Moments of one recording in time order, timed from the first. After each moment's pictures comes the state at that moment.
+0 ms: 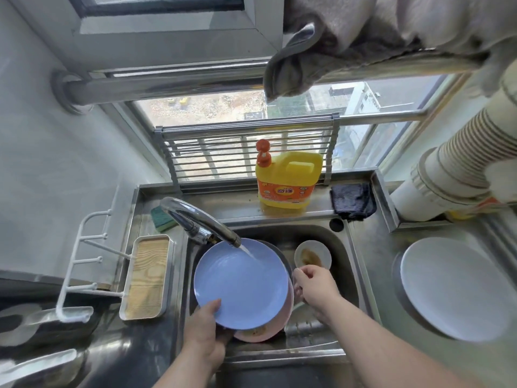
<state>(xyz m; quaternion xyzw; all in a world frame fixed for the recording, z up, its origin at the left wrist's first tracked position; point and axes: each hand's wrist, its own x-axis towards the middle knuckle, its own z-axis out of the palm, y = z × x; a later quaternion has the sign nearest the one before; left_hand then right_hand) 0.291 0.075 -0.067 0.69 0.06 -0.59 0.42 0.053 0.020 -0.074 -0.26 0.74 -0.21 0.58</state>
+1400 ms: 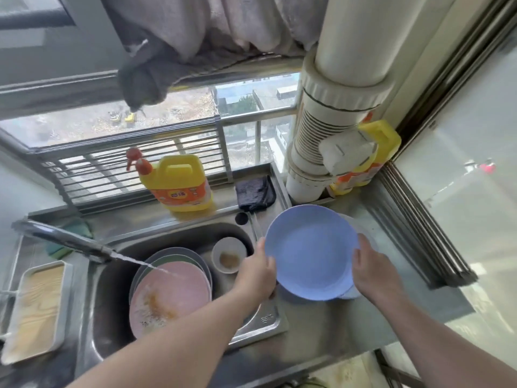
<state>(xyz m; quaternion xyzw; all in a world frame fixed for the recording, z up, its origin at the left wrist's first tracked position) 0.001 0.037 -0.020 0.61 -0.59 -0.52 0.08 -0.251 0.114 -0.024 -0.43 0.87 -0.08 0.24</state>
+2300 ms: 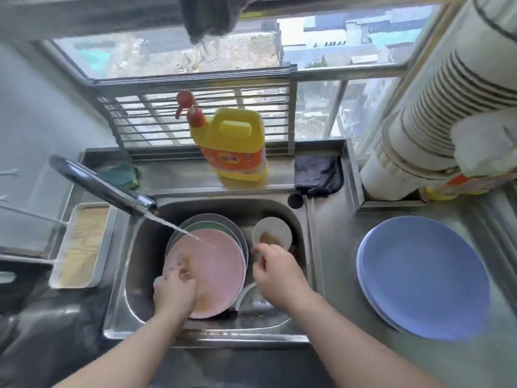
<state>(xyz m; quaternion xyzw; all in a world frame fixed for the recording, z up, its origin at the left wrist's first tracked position) 0.210 0.065 -0.121 0.88 -0.32 -0.33 0.09 -0.027 0.032 -0.077 -0.63 0.62 -0.12 0.46</state>
